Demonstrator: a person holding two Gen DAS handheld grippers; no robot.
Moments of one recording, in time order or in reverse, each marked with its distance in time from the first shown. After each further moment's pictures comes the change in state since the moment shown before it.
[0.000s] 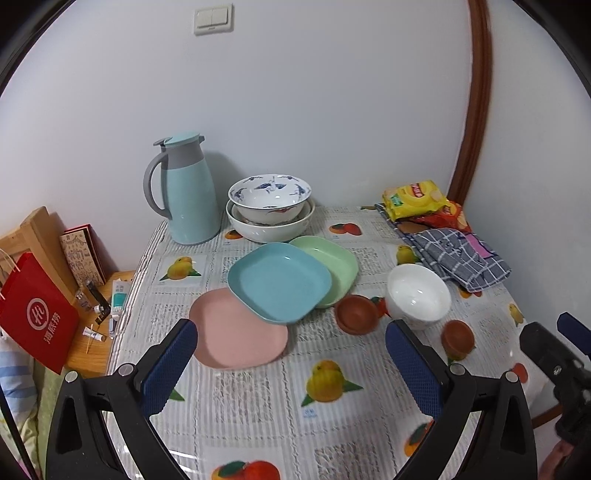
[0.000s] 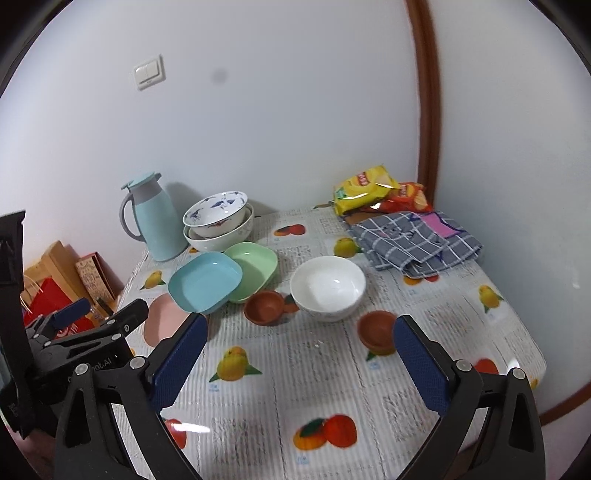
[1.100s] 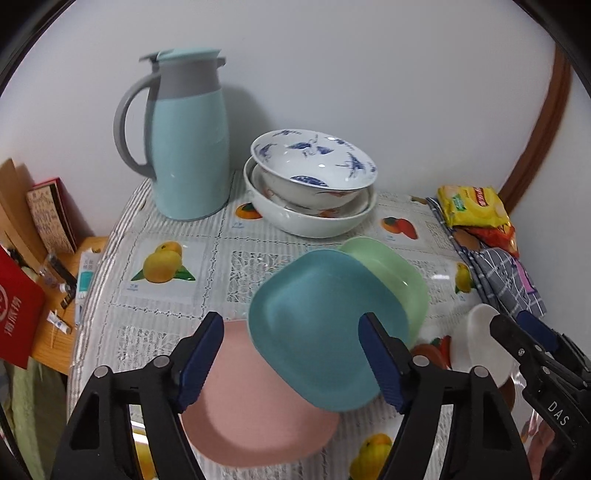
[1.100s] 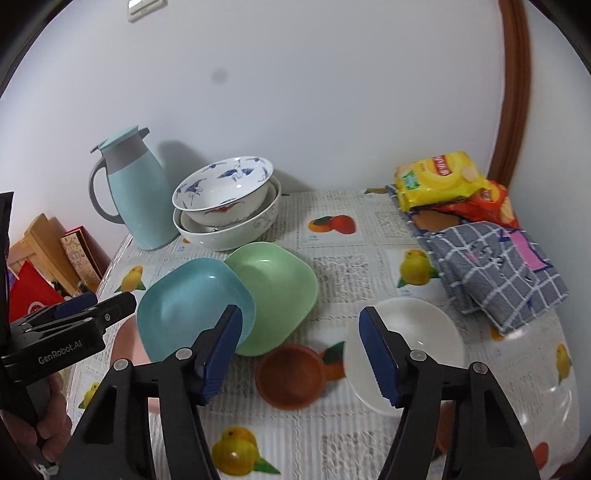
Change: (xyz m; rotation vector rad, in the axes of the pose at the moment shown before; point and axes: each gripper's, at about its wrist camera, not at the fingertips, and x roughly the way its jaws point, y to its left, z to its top) left arm 0.162 0.072 0.046 -0.150 0.180 -0.049; right arm 0.195 0.051 0.056 -0.098 0.151 0.077
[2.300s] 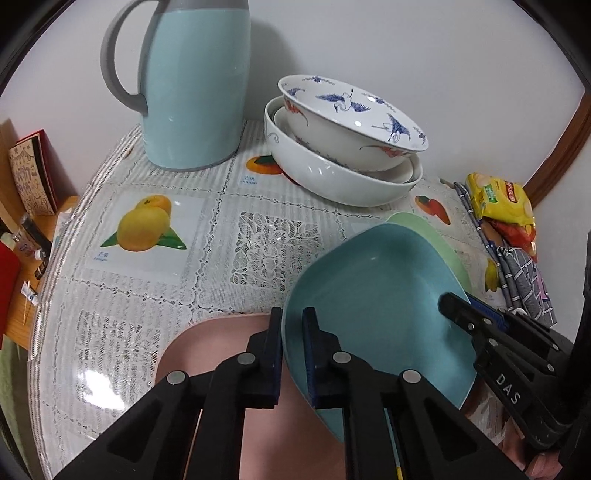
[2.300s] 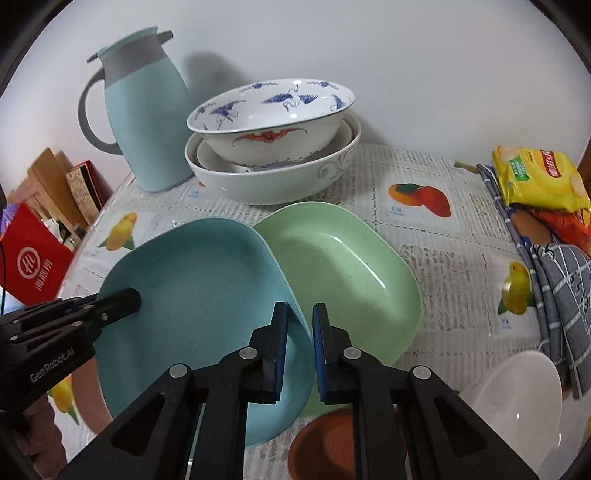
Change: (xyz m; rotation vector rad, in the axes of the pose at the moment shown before) left arm 0.067 0.028 -0.004 -0.076 0.116 -0.035; right arm 0.109 0.052 0.004 -0.167 0.163 0.087
